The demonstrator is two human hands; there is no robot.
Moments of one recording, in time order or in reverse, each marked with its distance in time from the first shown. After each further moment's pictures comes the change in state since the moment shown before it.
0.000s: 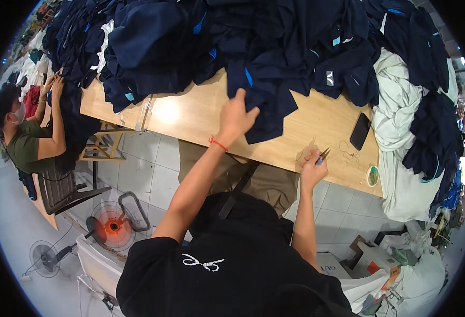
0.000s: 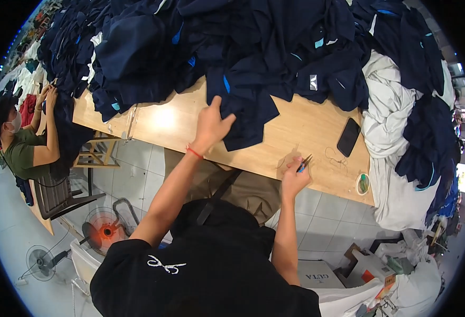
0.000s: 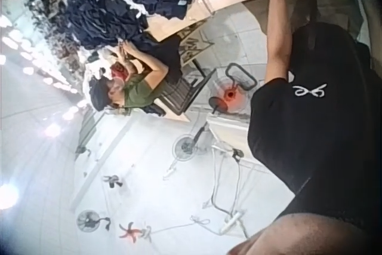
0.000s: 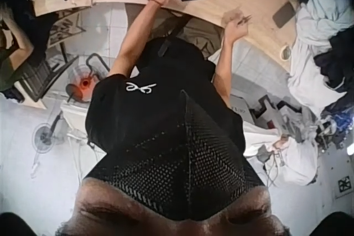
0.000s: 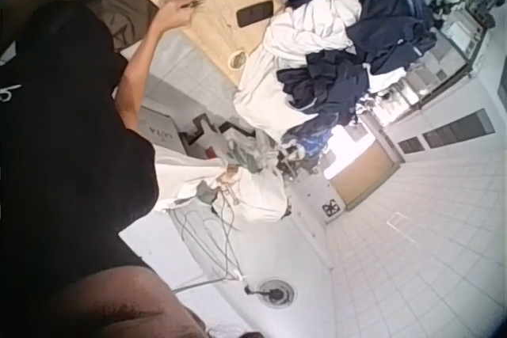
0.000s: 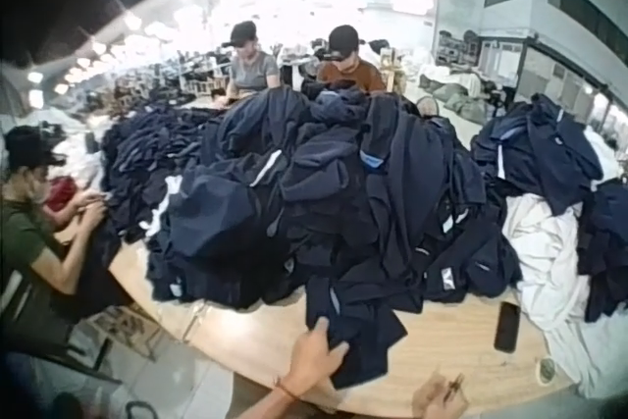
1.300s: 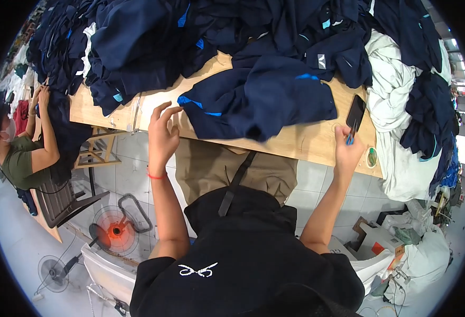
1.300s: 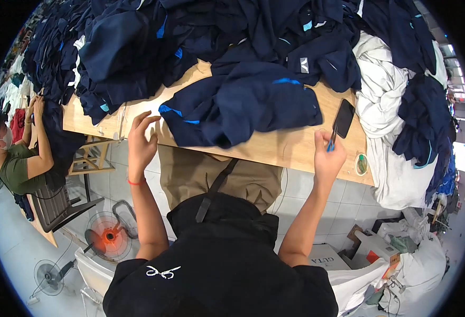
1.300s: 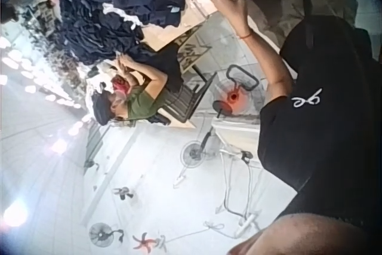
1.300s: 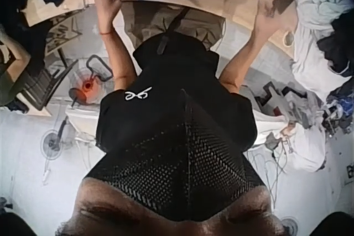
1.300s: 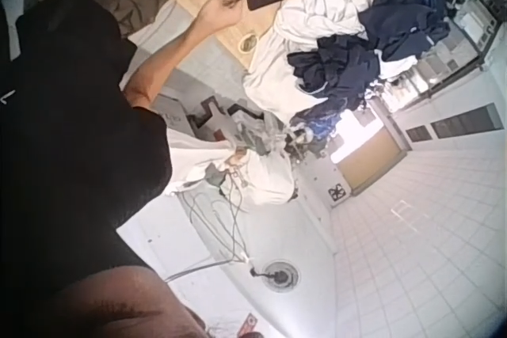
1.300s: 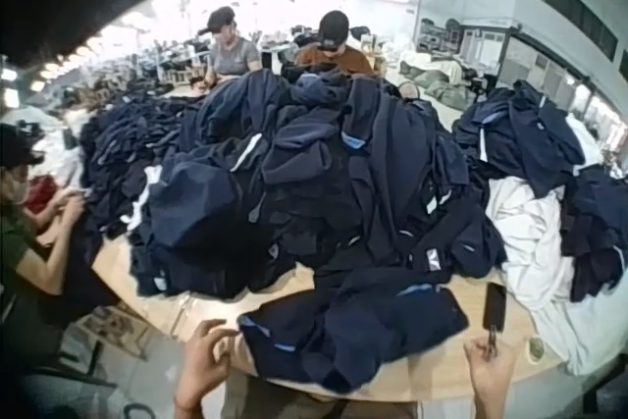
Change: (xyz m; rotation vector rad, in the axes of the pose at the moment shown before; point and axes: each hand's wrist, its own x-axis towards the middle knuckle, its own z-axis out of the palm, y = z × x) left_hand -0.074 -0.080 -0.139 0.047 0.192 0.310; right_hand 0.043 -0.110 -0.076 -0.169 -0.099 -0.214
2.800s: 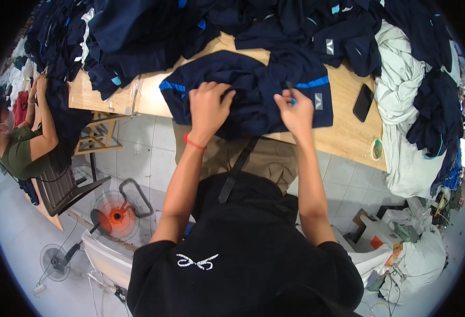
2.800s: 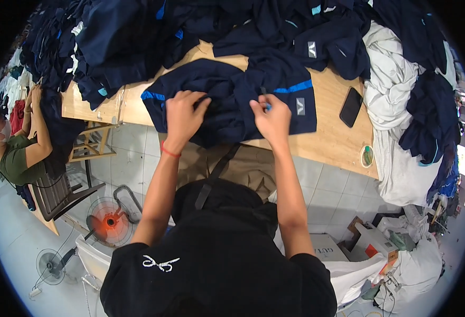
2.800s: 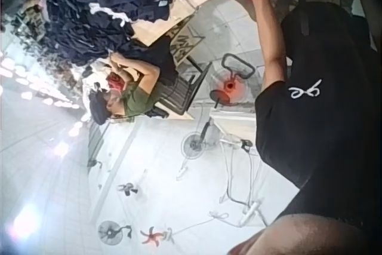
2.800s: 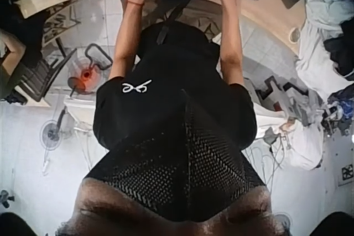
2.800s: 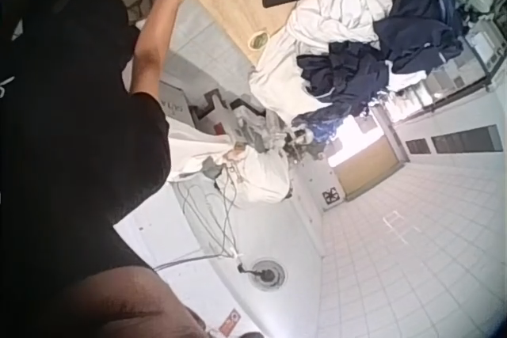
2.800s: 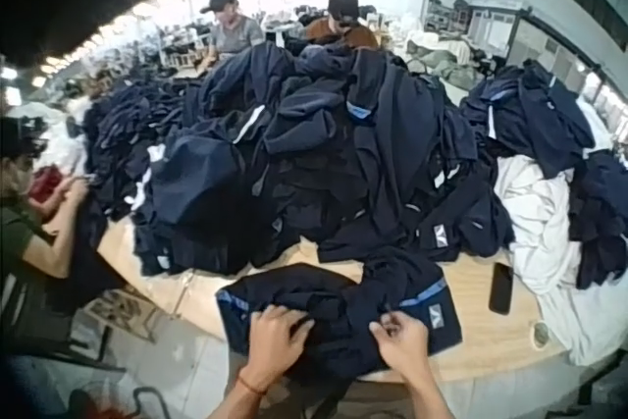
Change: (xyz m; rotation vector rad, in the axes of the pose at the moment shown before) left_hand 0.018 0.054 0.086 0.065 -0.068 -0.044; right_hand -0.024 -0.024 0.132 0.013 -0.362 -0.118
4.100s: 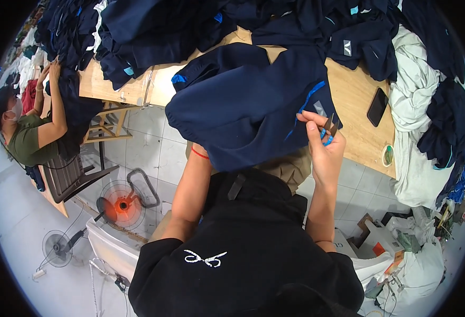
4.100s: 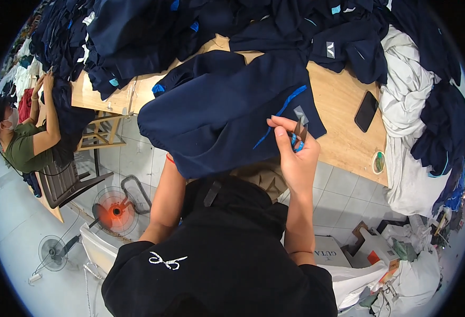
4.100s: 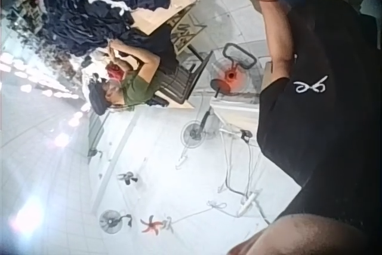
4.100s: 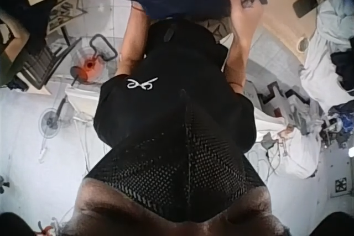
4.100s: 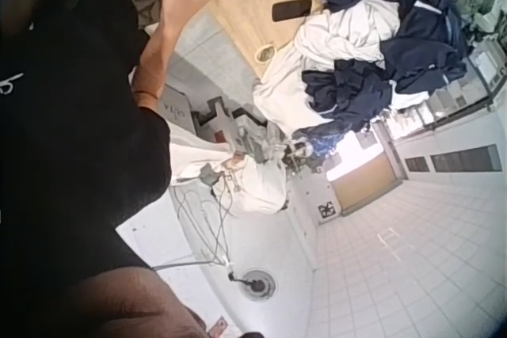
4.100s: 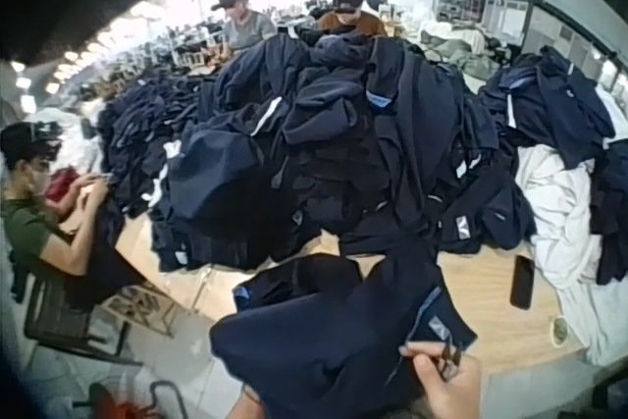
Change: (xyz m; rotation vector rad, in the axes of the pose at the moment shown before) left_hand -0.074 -0.042 0.004 -2.068 -0.193 -0.433; right_hand -0.071 -0.072 -0.059 0.539 -0.108 0.133
